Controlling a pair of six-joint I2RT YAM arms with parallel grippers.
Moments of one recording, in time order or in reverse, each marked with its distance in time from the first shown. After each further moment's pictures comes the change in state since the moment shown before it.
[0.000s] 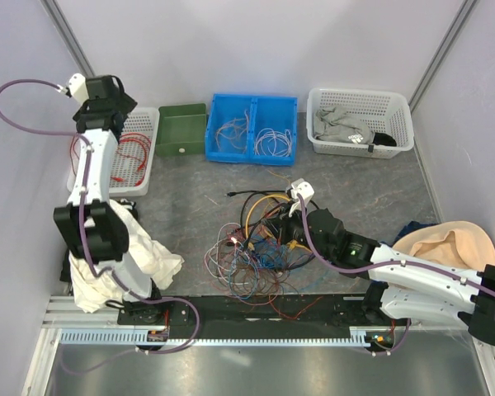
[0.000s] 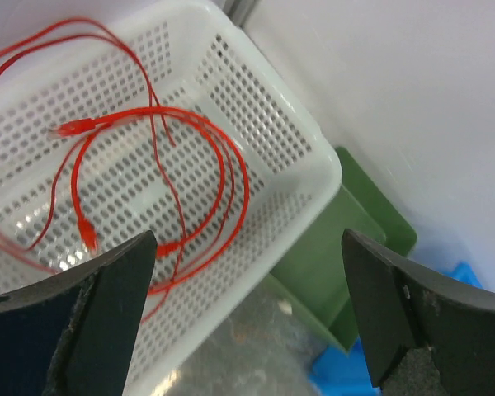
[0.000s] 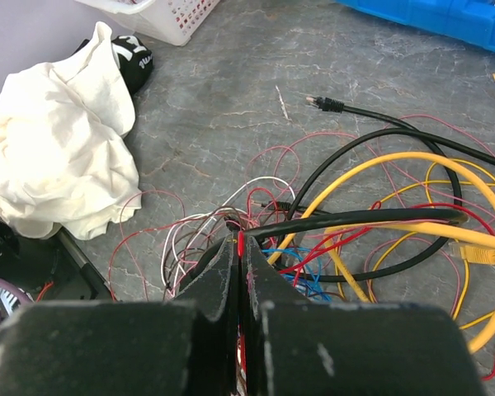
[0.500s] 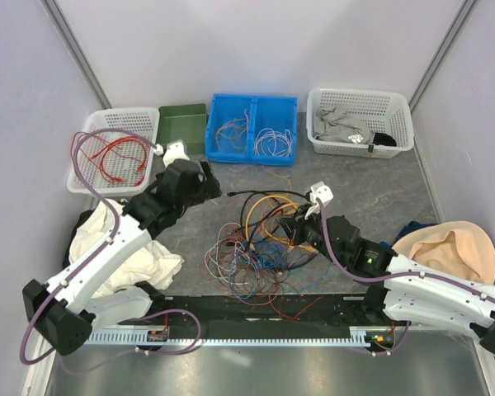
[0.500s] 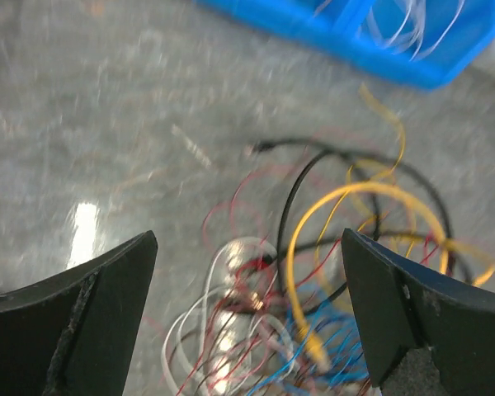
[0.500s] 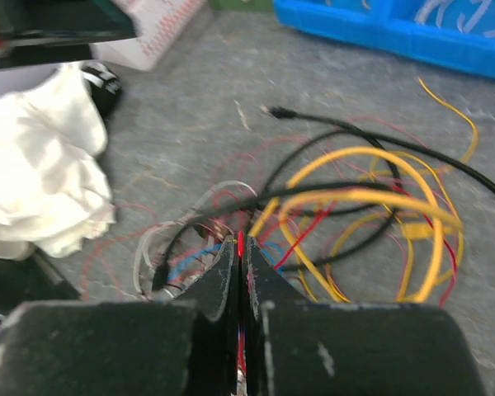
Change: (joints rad) left arm -0.755 -0.676 -0.736 -0.046 -0.032 -0.024; right arm 0.000 -0.164 -0.053 -0.063 0.094 -0.003
